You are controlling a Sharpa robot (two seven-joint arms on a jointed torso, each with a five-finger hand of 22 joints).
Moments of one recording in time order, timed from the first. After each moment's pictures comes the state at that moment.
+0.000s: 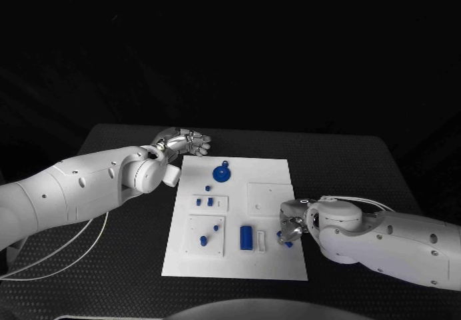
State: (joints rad) left arm 1.21 -0.71 -0.13 1.19 -0.13 -0.19 0.22; left_hand 1.08 -0.13 0.53 -0.17 0.06 0.87 0.17 0.29 0.53 1.23 0.10 0.09 0.27 0.99 0.08 0.51 0.54 0.04 0.58 -0.02 1.04 0.70; right arm 1.09 -0.78 -0.23 1.61 -1.50 0.00 -0.56; right_hand 0.93 -0.16 0.73 -0.24 0.07 1.09 0.07 0.42 0.68 1.43 -0.04 1.22 1.31 1.28 -0.13 1.27 1.19 0.25 1.02 -0.02 1.10 1.18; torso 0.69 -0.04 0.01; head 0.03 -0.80
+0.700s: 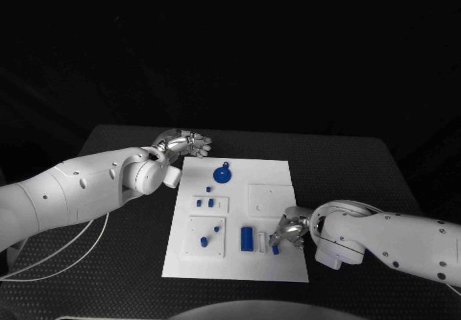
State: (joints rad) left arm 1.21 -0.71 -0.13 1.19 -0.13 -0.19 0.22; left_hand 1.08 -0.13 0.53 -0.17 0.06 0.87 0.17 0.30 0.53 1.23 0.10 0.09 0.27 0.99 0.08 0.51 0.54 0.04 0.58 -0.02 1.04 0.70; right arm 1.12 -0.80 -0.24 1.63 -0.93 -0.12 -0.55; right_hand 0.87 -0.12 0.76 -0.22 0.15 1.10 0.07 0.26 0.65 1.43 -0.04 1.21 1.31 1.28 -0.13 1.27 1.18 0.26 1.02 -0.02 1.11 1.17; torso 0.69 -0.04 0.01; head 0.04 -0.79
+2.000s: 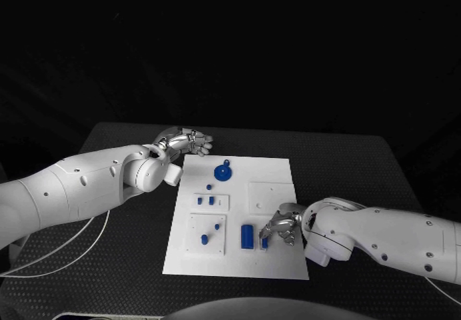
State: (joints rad) left arm 1.21 -0.71 -0.13 1.19 -0.13 -0.19 0.21; left_hand 1.08 -0.13 0.53 -0.17 0.06 0.87 0.17 0.30 0.53 1.23 0.10 0.09 0.27 0.99 0.08 0.50 0.54 0.04 0.58 -0.02 1.04 0.70; right arm 1.12 -0.74 -0.24 1.61 -0.83 -0.19 -0.55; right_hand 0.84 -0.13 0.76 -0.22 0.14 1.10 0.07 0.26 0.66 1.43 -0.04 1.20 1.31 1.28 -0.13 1.27 1.17 0.25 1.02 -0.02 1.11 1.16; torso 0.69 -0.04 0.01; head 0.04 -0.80
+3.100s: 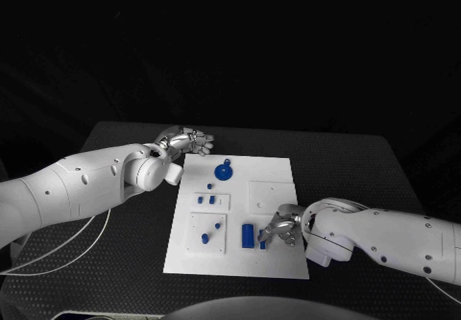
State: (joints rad) left arm 1.21 -0.71 -0.13 1.19 -0.13 -0.18 0.21; left_hand 1.08 -0.13 0.53 -0.17 0.06 0.87 0.17 0.30 0.53 1.23 0.10 0.09 0.27 0.99 0.08 0.50 0.54 0.04 0.58 -0.02 1.04 0.71; right arm 1.11 -0.73 -0.24 1.61 -0.88 -0.16 -0.56; right_hand 0.81 -0.20 0.70 -0.20 0.12 1.10 0.07 0.25 0.65 1.43 -0.04 1.18 1.31 1.27 -0.13 1.26 1.16 0.25 1.02 -0.02 1.11 1.15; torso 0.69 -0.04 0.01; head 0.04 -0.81
